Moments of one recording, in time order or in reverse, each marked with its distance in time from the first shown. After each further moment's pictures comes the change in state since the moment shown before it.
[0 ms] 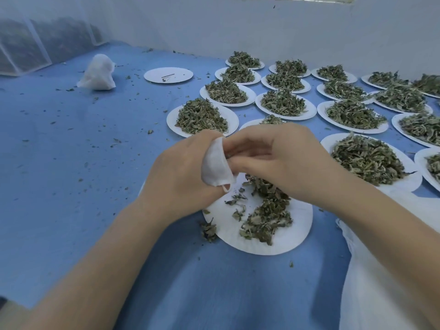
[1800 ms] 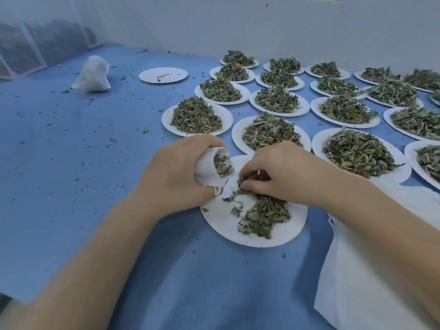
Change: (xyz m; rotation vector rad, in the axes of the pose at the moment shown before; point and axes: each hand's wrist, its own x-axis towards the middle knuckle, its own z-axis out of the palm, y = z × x) left_hand 0.000 -0.012 0.000 -0.025 -0.063 0.108; right_hand -0.005 0.023 -0.005 -0.784 -0.311 0.080
